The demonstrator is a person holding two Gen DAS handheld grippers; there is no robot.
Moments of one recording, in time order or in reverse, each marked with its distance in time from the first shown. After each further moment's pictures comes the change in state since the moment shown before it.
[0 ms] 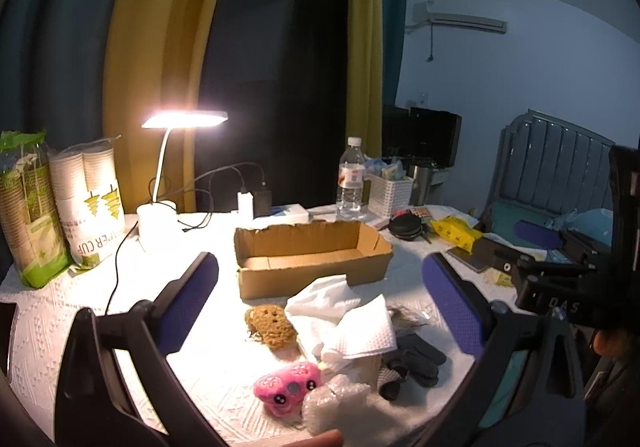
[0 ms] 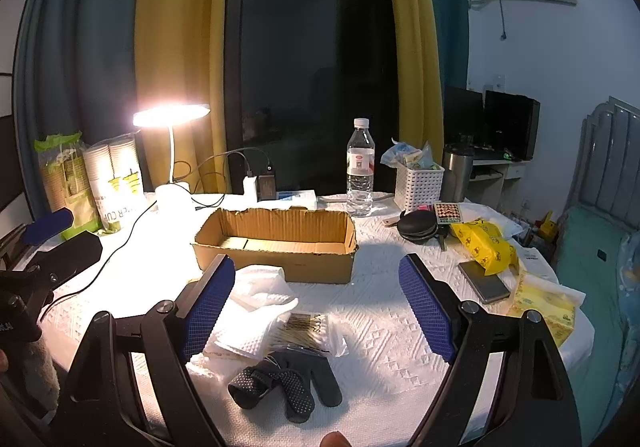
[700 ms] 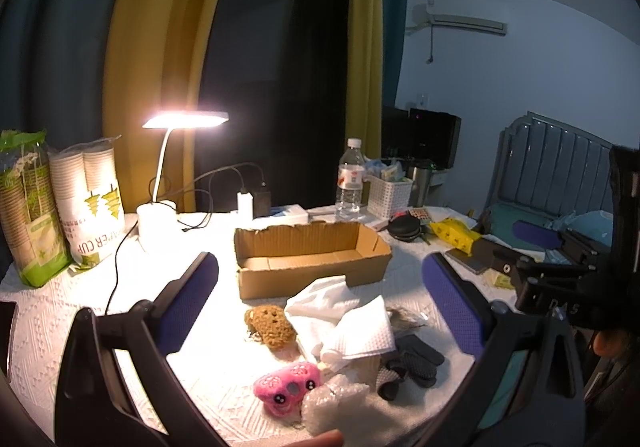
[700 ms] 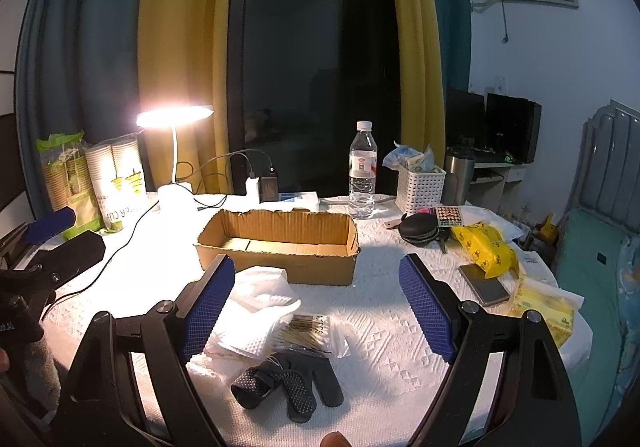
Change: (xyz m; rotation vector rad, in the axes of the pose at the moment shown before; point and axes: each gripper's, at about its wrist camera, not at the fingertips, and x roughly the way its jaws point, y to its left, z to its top) left arm -0.004 -0.001 0.002 -0.006 0.000 -0.002; right arm -0.003 0.001 0.008 -0.013 -0.005 -0.004
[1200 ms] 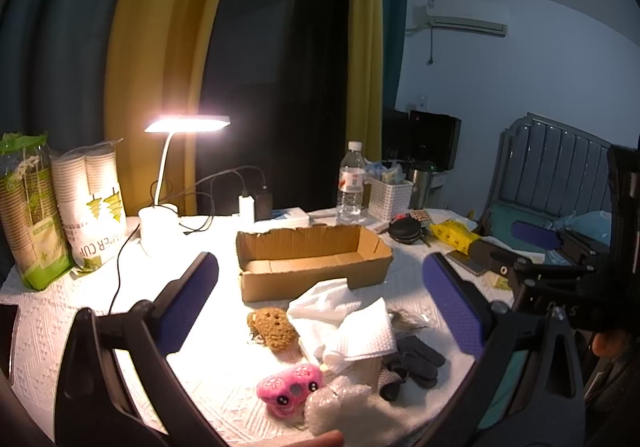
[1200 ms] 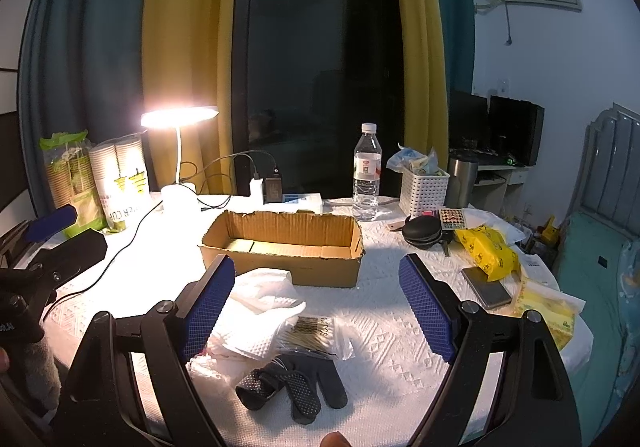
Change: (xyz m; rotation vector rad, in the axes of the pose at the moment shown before) left arm -0.001 0.003 0.003 0.002 -0.004 0.001; right arm 0.001 0.008 0.001 -0.008 -0.002 0.008
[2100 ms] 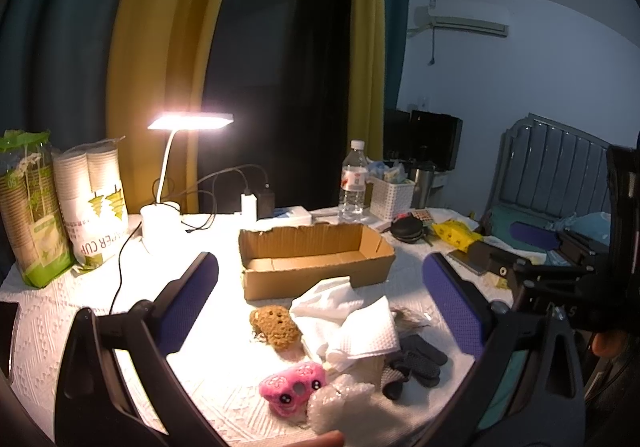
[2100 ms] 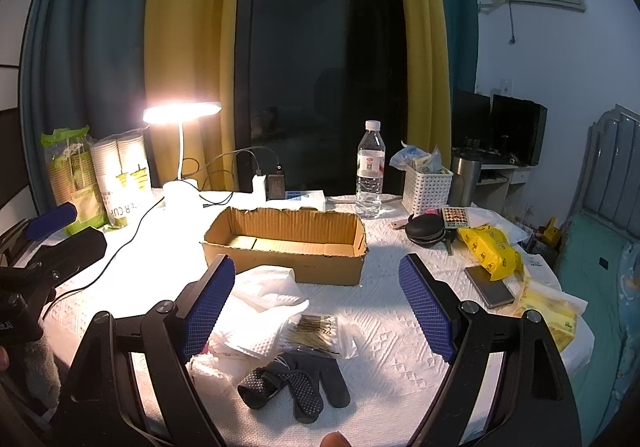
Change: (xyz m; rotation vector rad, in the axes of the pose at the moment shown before) left arm 0.001 0.005 0.001 -0.005 0.004 0.002; right arm 0.003 0.001 -0.002 -0.003 0.008 0.009
